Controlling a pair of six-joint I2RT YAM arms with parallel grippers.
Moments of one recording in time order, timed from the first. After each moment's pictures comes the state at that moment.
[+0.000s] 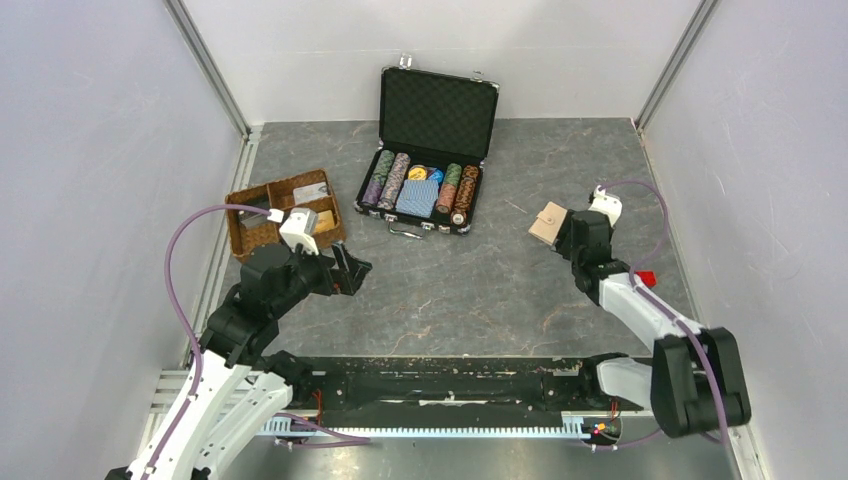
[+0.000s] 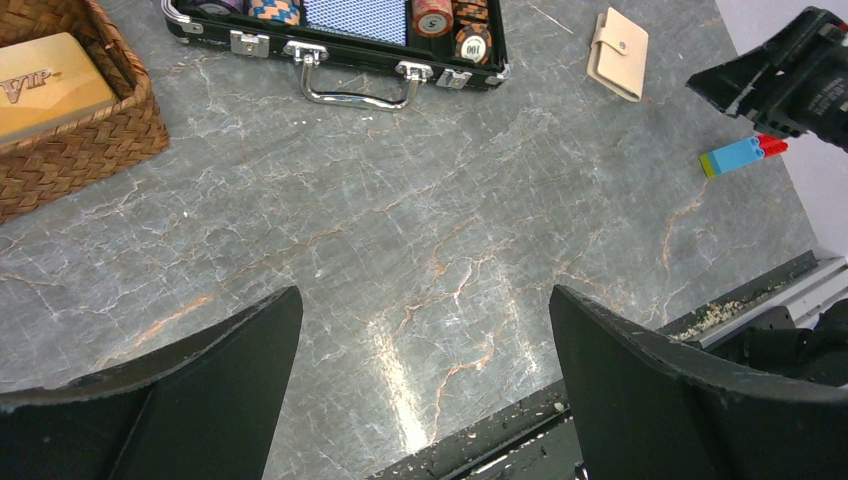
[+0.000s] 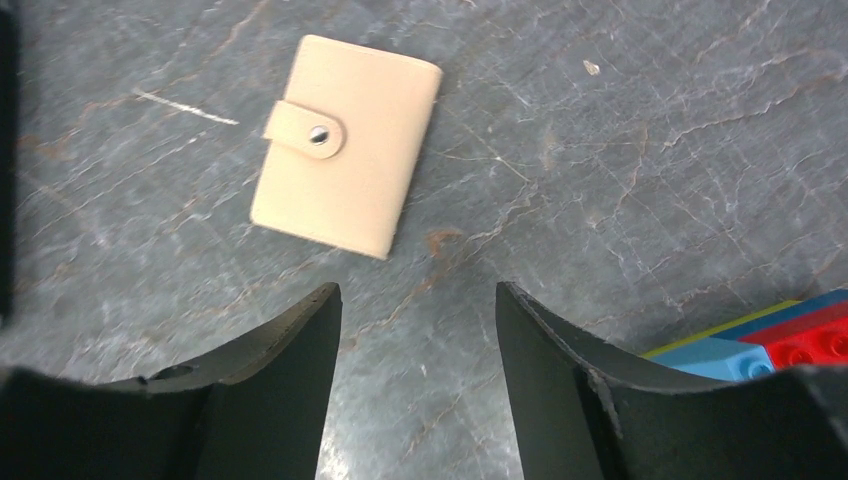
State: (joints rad) left arm -0.44 0.54 0.74 -0.60 0.09 -0.39; right arm 0.17 1.16 0.52 0.03 0.38 0.37
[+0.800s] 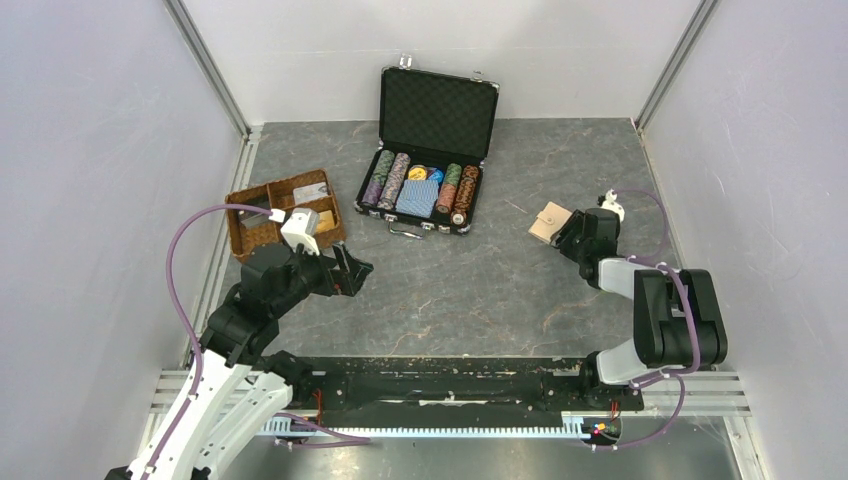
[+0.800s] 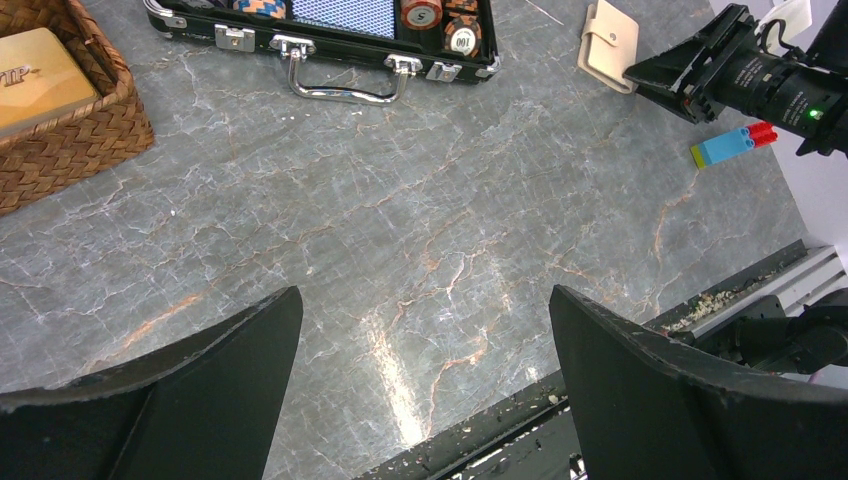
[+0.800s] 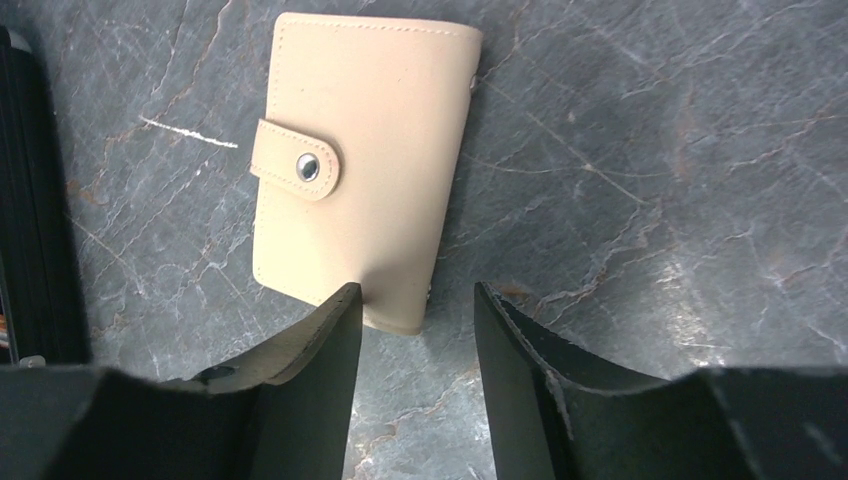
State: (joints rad) left arm -0.44 0.55 0.74 -0.60 0.11 -0.39; right arm -0.01 1.49 0.52 0.31 0.03 0.54
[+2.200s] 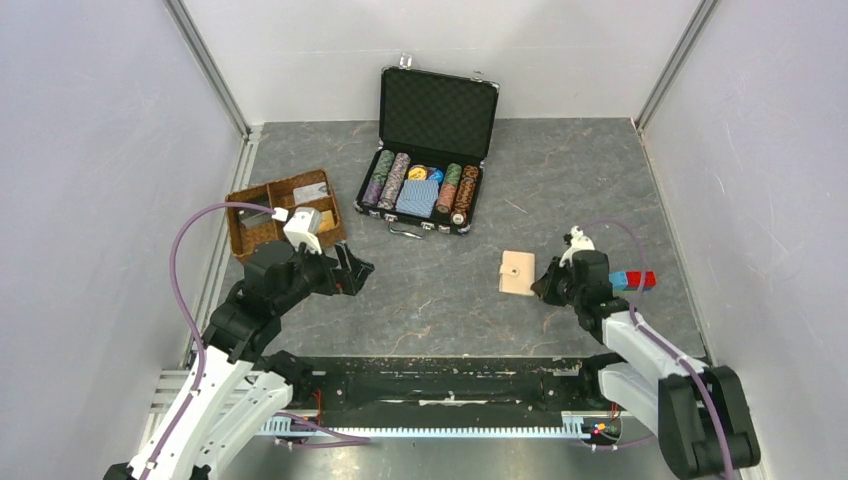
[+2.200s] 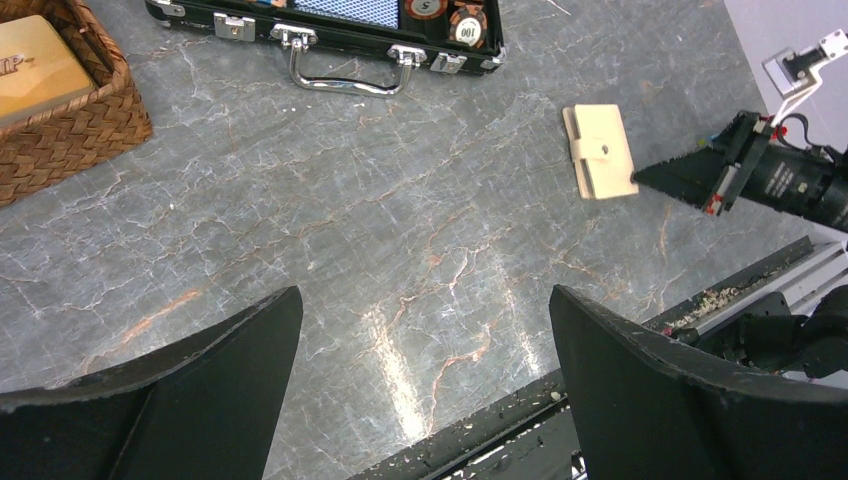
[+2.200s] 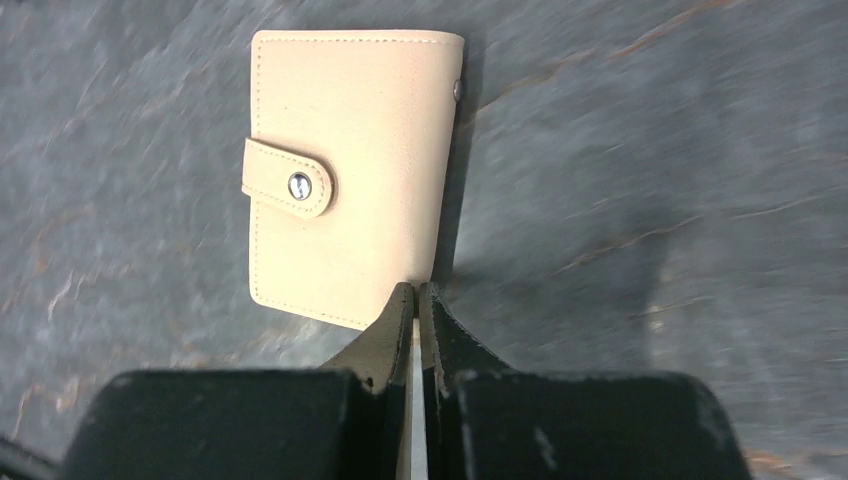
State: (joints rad) left arm -0.44 0.56 0.74 -0.60 0.11 -0.39; right arm 0.14 1.03 0.26 0.04 -0.18 0.39
